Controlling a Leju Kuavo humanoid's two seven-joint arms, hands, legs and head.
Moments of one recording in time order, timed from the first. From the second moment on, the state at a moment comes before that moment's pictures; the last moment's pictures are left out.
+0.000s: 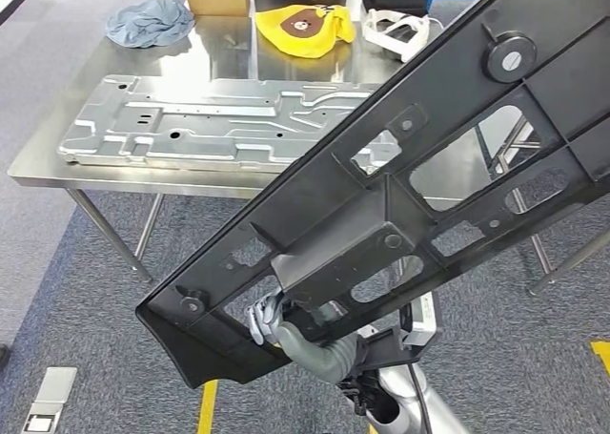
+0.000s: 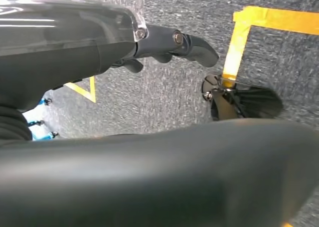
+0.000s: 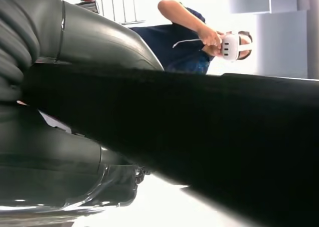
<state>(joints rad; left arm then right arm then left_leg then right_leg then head) -0.06 -0.06 0.82 -0.20 -0.56 -0.10 -0.07 -0.21 -0.02 0.65 -1.66 -0.18 0.53 -0.52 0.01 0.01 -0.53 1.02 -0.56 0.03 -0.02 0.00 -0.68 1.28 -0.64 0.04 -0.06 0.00</state>
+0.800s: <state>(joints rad) -0.06 -0.06 0.82 -0.20 -0.57 -0.09 -0.08 -0.22 -0.03 0.64 -1.67 -0.18 0.53 -0.52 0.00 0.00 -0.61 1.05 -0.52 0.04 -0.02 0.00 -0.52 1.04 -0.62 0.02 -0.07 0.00</state>
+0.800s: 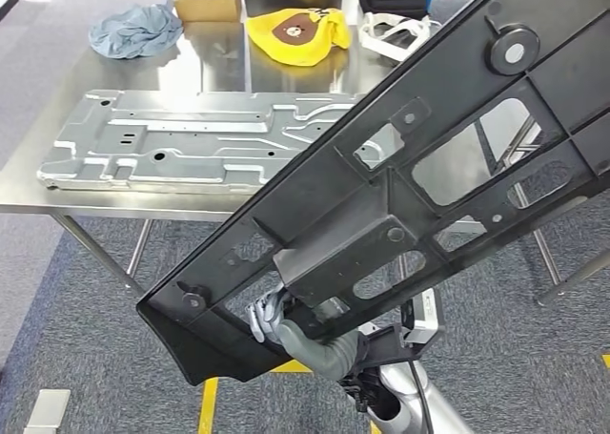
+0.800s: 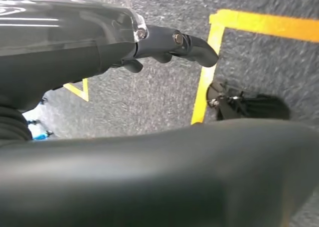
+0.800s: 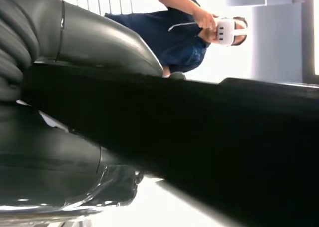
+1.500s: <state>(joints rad) -0.06 -0.06 0.85 -0.20 -0.59 -0.07 -0.04 -0.19 -0.03 0.63 -1.68 -0.18 0.53 -0.52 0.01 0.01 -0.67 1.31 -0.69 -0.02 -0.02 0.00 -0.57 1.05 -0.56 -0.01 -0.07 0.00</state>
